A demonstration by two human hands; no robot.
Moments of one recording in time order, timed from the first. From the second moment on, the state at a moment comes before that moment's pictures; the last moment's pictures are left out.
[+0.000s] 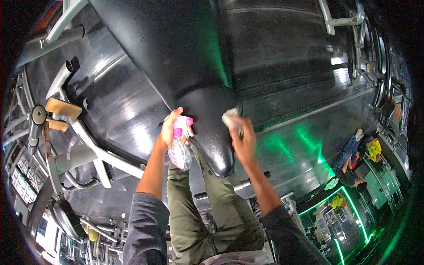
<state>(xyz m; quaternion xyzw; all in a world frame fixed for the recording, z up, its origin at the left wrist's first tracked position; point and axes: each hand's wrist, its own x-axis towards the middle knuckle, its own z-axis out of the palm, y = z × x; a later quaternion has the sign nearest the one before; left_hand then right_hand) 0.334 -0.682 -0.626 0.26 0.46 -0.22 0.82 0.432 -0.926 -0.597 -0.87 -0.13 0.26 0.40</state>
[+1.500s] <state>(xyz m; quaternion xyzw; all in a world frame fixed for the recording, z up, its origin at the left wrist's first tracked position) 0.190 -0.698 -0.564 0.34 0.49 -0.01 0.80 0.421 -0.853 -0.481 -0.67 -0.62 0.39 -0.09</state>
